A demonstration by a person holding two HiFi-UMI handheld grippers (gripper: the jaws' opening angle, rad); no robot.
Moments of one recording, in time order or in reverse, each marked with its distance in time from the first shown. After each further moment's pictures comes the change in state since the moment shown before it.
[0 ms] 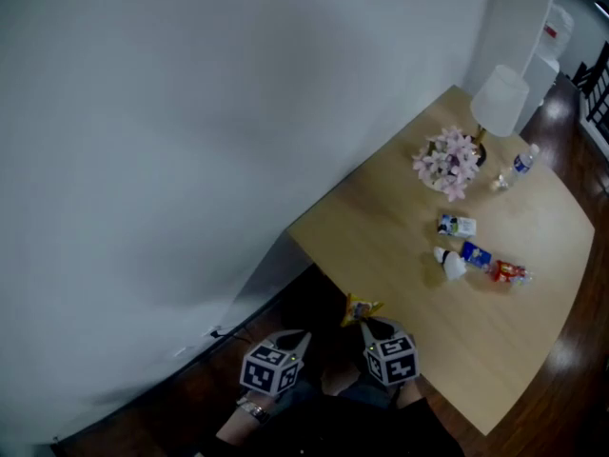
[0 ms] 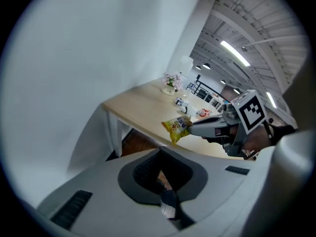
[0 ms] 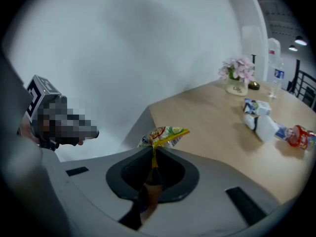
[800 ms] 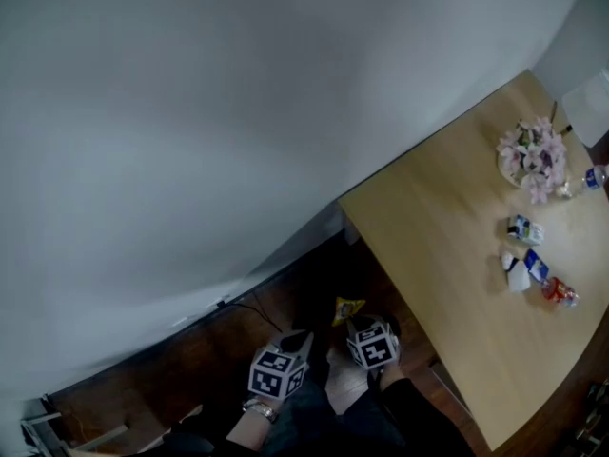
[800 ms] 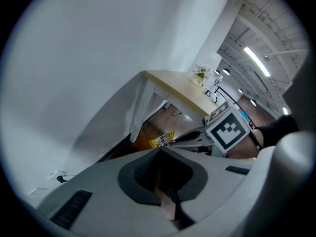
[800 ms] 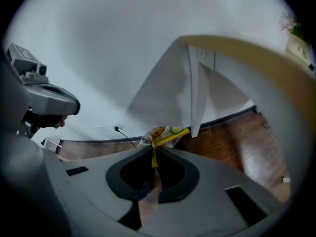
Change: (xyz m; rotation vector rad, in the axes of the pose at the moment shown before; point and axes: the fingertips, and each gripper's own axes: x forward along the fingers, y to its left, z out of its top) left arm 0.033 0.110 -0.122 -0.208 0.012 0.112; right arm 0.203 0.073 -0.126 -0.155 0.335 0.149
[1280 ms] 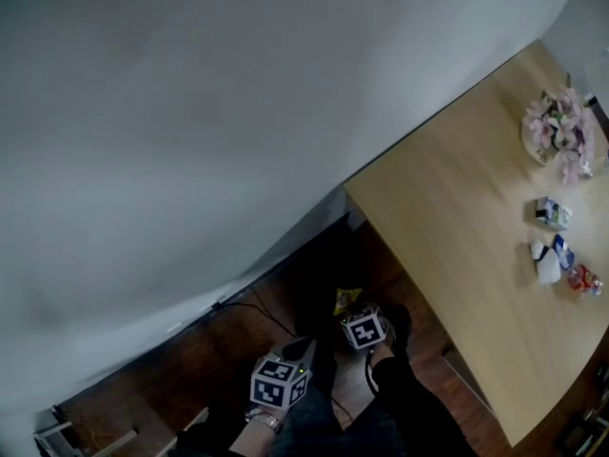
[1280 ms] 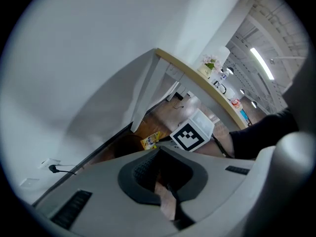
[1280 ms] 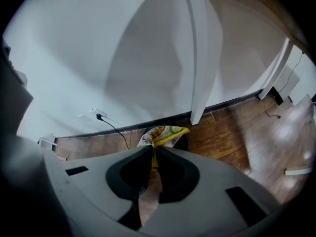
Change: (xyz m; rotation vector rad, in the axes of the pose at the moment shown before) left arm 0.033 0.033 -0.048 -0.063 0.090 -0.022; right arm 0.131 -0.014 -0.039 0.039 0.126 -0.025
